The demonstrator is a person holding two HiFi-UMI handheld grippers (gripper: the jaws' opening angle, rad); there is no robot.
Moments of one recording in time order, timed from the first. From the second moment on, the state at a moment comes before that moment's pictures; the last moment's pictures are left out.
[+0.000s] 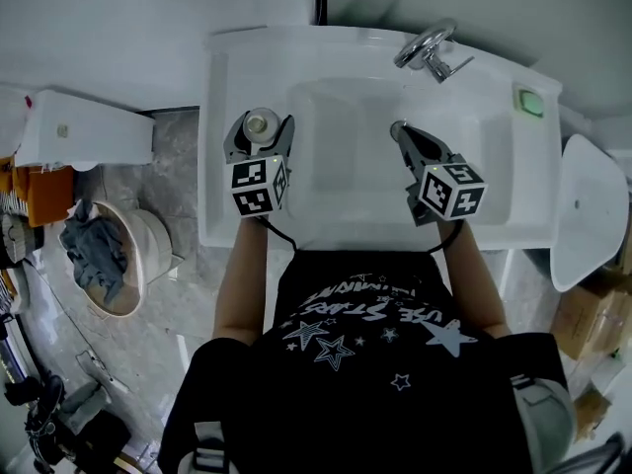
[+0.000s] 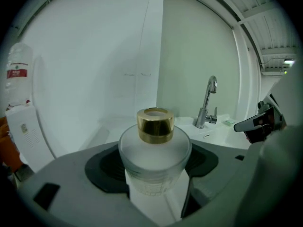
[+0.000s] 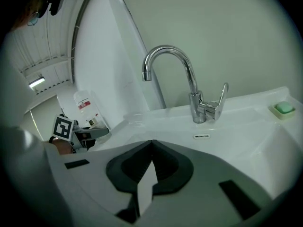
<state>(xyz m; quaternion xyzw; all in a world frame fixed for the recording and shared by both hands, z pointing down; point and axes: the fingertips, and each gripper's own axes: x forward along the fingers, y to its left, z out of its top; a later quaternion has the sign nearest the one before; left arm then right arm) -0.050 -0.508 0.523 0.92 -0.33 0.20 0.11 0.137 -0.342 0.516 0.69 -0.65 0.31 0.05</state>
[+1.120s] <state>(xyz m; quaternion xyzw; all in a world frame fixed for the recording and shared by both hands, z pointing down) -0.097 -0.298 0.468 0.86 -0.47 0.15 0.14 0.136 -0.248 0.471 0.58 -0.77 0.27 0.03</state>
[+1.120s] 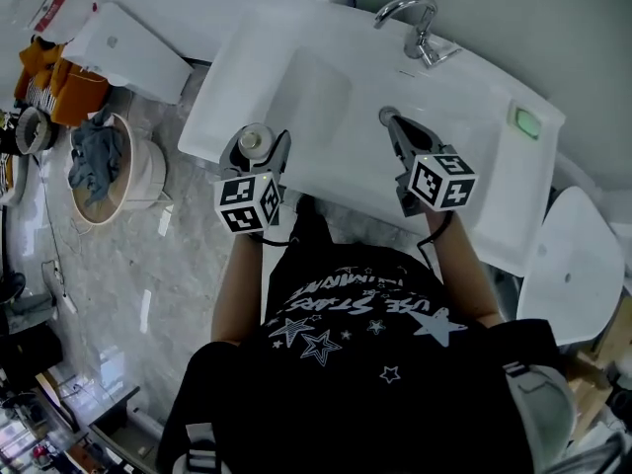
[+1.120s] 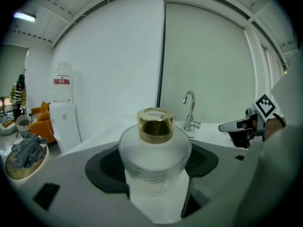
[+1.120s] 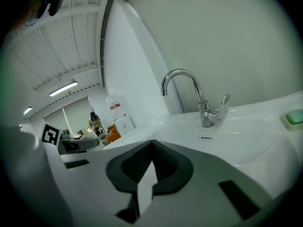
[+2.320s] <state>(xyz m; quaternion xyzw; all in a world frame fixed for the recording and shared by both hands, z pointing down) -0.092 -0.123 0.459 0.82 -0.53 0.12 0.16 0.133 -0.112 0.472 0.50 -0.82 0.26 0.06</state>
